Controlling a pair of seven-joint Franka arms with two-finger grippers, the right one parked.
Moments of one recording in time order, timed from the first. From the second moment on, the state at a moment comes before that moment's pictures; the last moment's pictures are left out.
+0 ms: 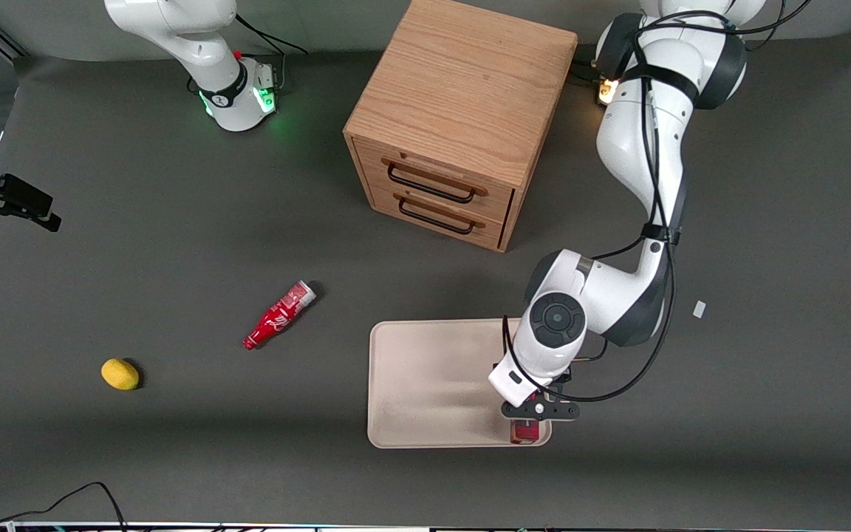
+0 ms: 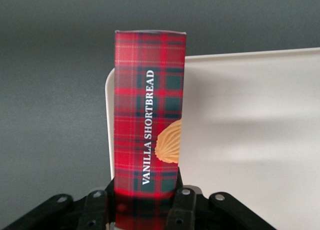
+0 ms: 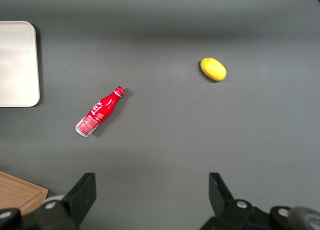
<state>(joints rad) -0.48 1.01 0.03 -0.94 0.06 2.06 -0.46</state>
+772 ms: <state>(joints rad) -0.49 1.03 0.03 -0.93 0.07 2.06 -0.47</state>
